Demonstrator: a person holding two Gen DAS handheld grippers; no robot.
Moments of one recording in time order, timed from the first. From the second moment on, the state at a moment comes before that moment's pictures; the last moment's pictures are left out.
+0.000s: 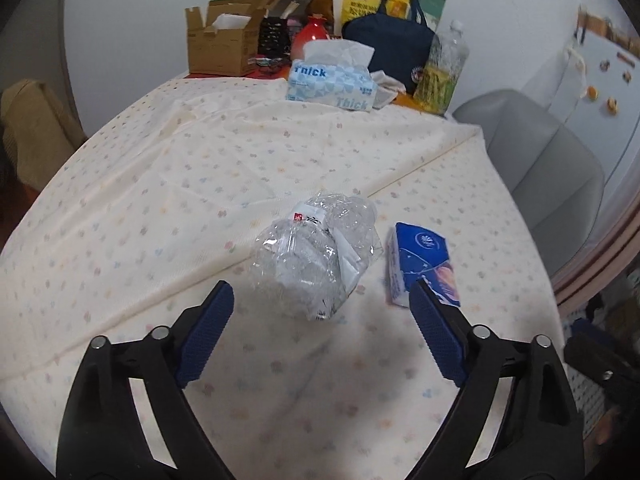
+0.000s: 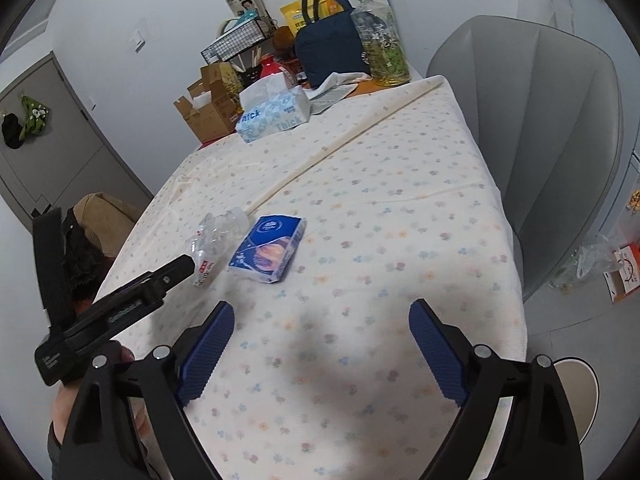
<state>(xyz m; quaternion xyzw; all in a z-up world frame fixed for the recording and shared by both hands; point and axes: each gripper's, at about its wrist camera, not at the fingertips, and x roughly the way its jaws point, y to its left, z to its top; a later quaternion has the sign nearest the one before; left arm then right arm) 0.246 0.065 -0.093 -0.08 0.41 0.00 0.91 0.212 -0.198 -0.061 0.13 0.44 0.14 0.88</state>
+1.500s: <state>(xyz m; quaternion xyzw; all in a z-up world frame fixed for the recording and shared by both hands) 0.217 0.089 -0.046 -0.11 0.37 0.01 0.92 0.262 -0.133 -0.078 0.13 0.50 0.17 0.84</state>
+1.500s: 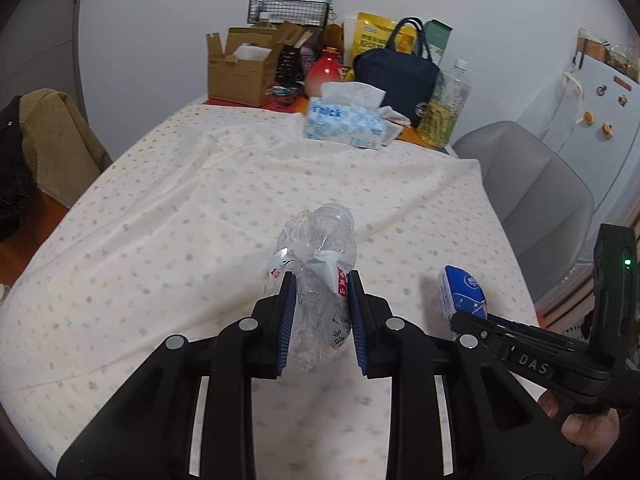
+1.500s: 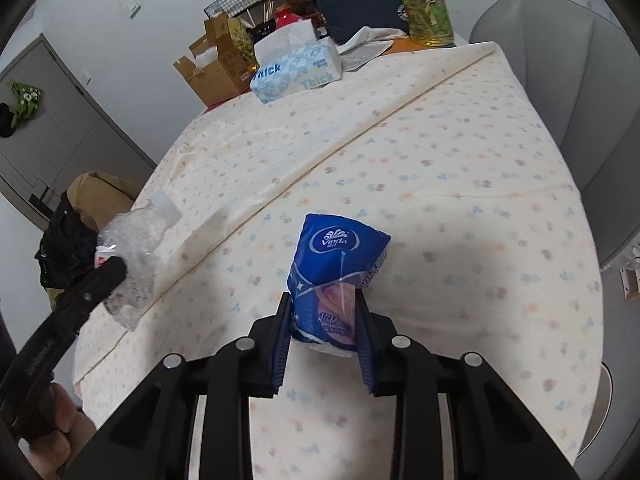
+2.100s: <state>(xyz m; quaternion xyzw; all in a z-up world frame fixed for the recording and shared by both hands) 0.204 -0.042 -0.052 -0.09 0.39 -0.11 0.91 0.187 -0.278 -0.061 0.20 0.45 0.09 0.86</state>
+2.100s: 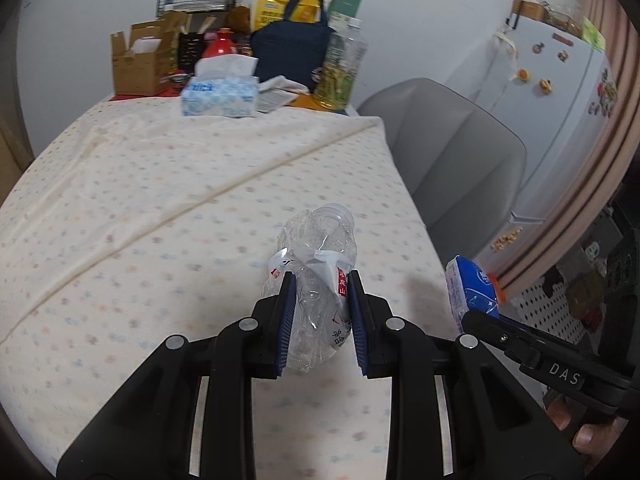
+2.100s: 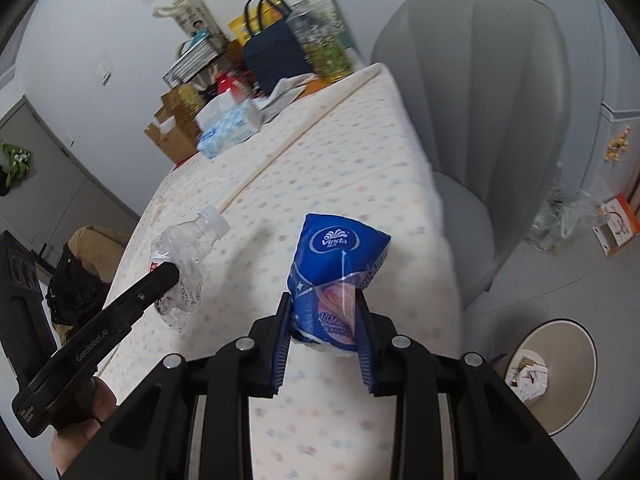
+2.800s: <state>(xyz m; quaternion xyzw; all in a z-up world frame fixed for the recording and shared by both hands) 0.193 -0.243 -0.073 -0.02 0.42 -0.25 0.87 0.107 -0.472 -0.102 0.26 0.44 -0.06 0.85</state>
